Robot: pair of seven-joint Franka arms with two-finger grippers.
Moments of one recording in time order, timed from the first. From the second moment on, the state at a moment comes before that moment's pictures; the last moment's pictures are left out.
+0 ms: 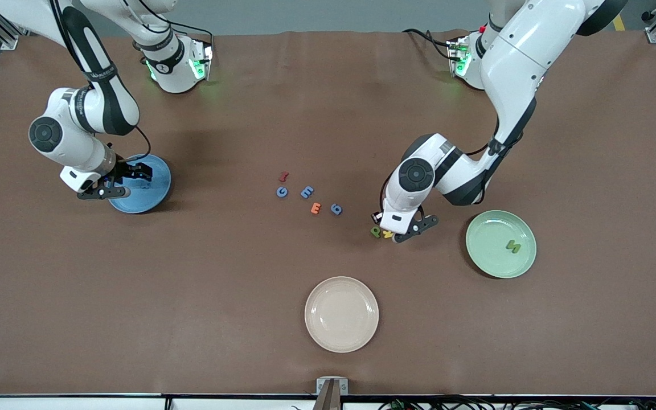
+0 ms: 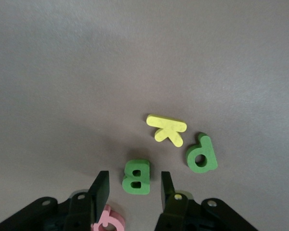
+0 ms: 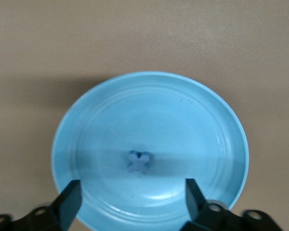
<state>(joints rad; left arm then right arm) -0.21 0.68 -0.42 -1.81 0.30 2.35 -1.23 -0.02 0.10 -0.07 -2.49 -0.04 2.43 -0.12</state>
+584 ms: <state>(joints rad) -0.21 0.70 -0.42 -1.80 0.30 2.36 -1.25 0.33 0.09 -0.05 -2.31 0.01 2.31 0.44</state>
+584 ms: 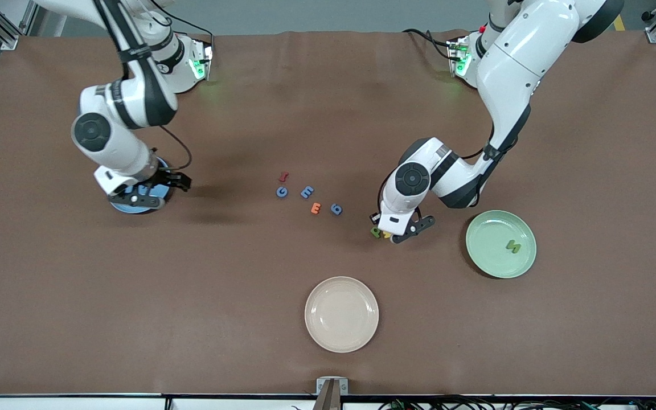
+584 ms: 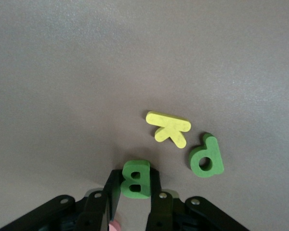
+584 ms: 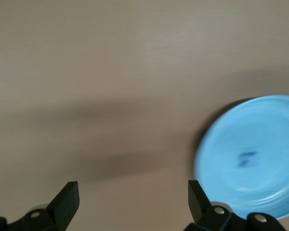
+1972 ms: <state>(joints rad) 0.27 0.52 -0.41 -1.79 0.31 2.12 -0.61 0.78 0.48 -0.06 -2.14 0.10 2.67 0.80</state>
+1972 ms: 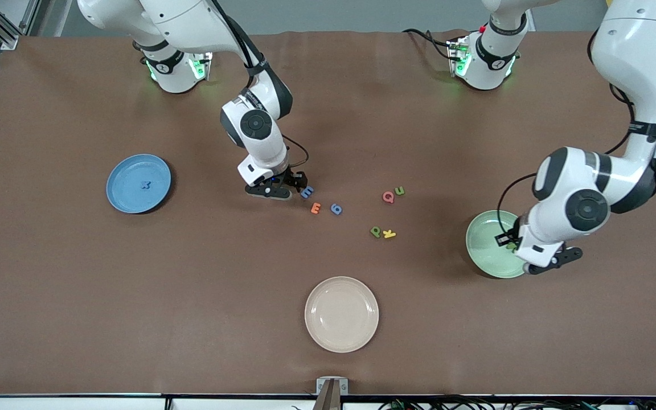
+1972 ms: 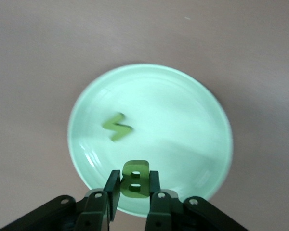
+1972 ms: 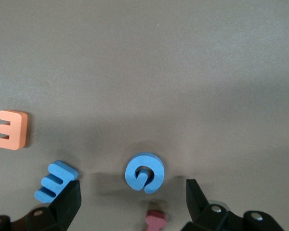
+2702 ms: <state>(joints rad) 0.34 0.64 -0.41 -1.79 0.37 2.28 -0.55 0.78 0.49 -0.07 -2.14 0.09 2.66 0.74</state>
